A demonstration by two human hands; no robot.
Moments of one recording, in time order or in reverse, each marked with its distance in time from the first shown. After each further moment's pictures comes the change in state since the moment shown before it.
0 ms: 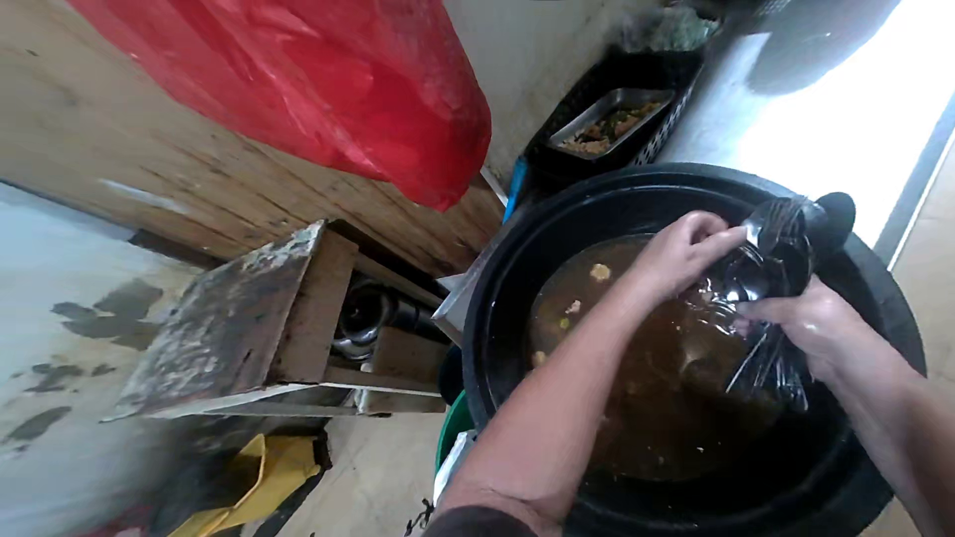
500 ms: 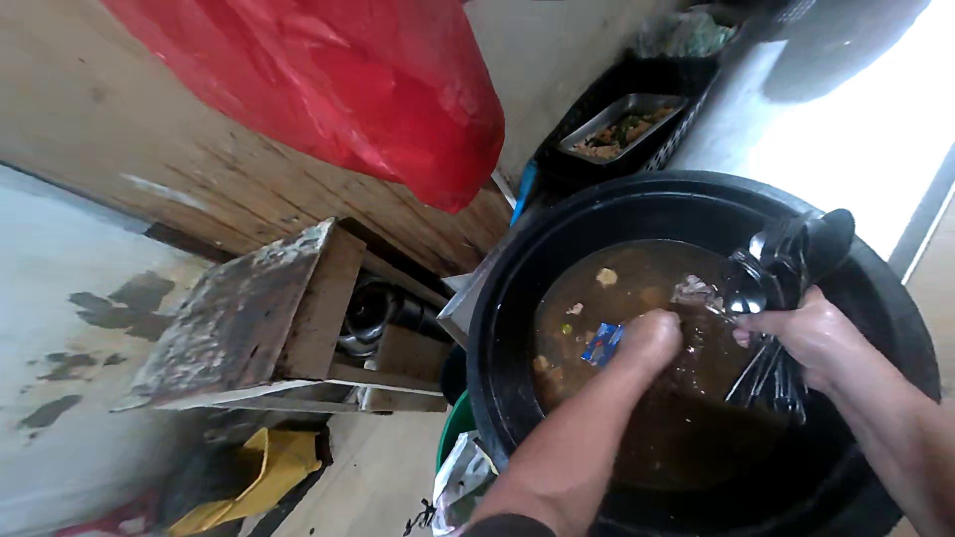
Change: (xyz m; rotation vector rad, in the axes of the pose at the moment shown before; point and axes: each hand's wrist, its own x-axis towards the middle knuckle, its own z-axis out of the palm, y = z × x) left_hand -0.021 -0.080 0.062 0.526 -0.143 -0.390; right_hand 0.011 0.003 0.008 -0.058 0.035 0.063
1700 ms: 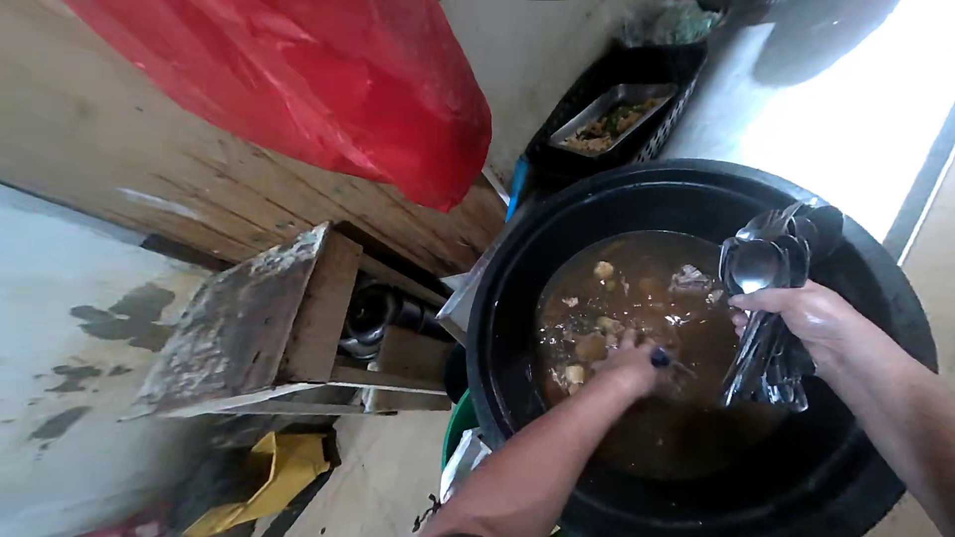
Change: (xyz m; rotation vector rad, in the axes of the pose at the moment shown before) left_hand -0.044 -0.029 0.019 -0.025 -0.237 -0.193; right_hand 0.004 -0.002 -0.005 0.217 -0.109 0.098
